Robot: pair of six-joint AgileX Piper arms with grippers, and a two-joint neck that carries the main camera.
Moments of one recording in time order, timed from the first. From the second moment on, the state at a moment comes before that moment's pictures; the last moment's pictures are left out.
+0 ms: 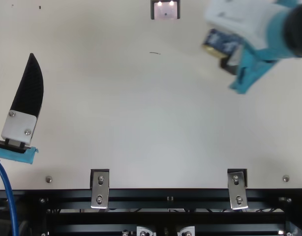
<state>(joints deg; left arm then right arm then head) -5.3 32.8 -23.5 -28.9 15.1 45.3 23.5 95.8 -74.3 -1.5 59.9 -32.3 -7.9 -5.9</state>
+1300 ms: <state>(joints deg) -5.3 32.8 -23.5 -28.9 15.1 45.3 -38.7 87.3 -61.2 -10.0 48.2 -29.1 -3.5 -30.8</state>
